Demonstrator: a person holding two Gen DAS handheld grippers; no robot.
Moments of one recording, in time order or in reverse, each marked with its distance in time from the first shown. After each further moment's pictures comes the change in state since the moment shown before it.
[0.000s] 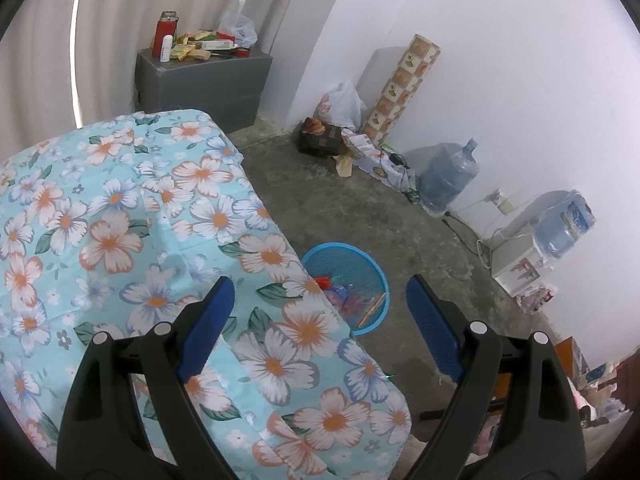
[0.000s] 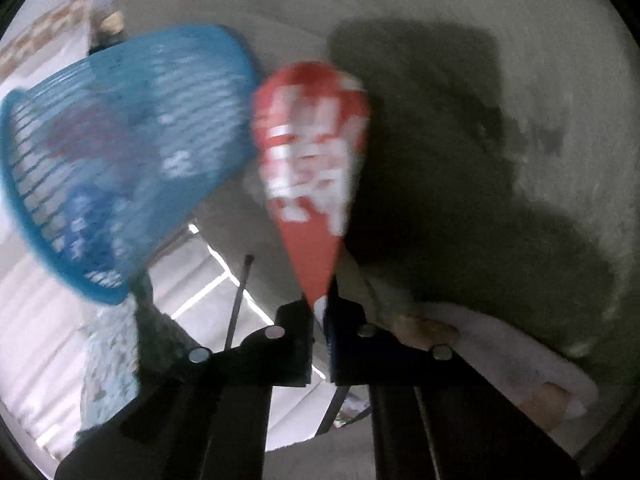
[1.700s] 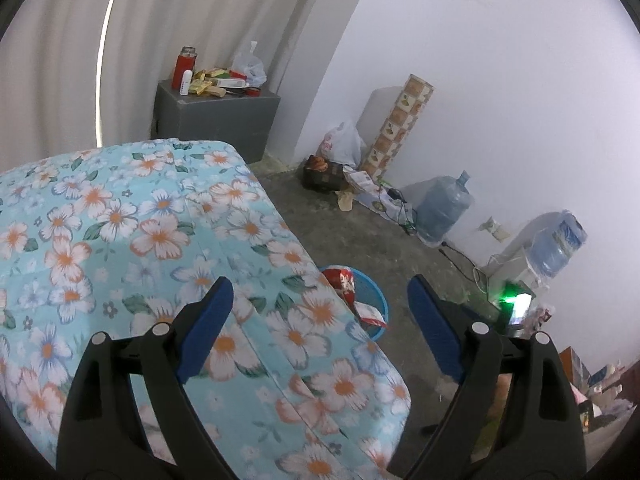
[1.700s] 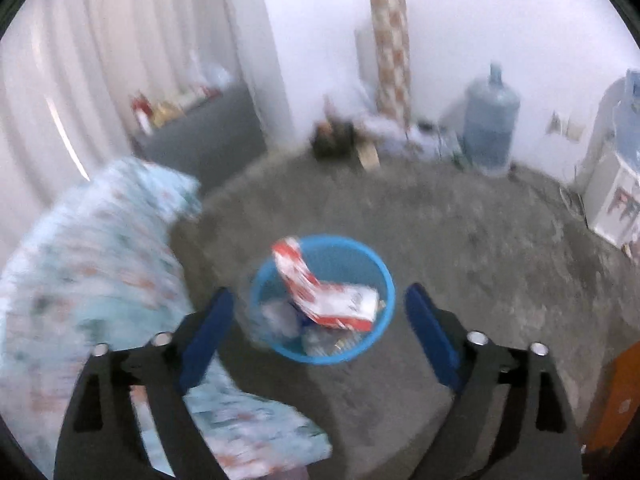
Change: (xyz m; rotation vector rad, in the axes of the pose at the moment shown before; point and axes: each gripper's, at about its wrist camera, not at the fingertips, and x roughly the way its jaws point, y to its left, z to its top) left arm -0.085 0.006 -0.045 0.012 -0.150 0.014; right arm -0.187 0.352 -0.263 -1.391 -0.707 -0.473
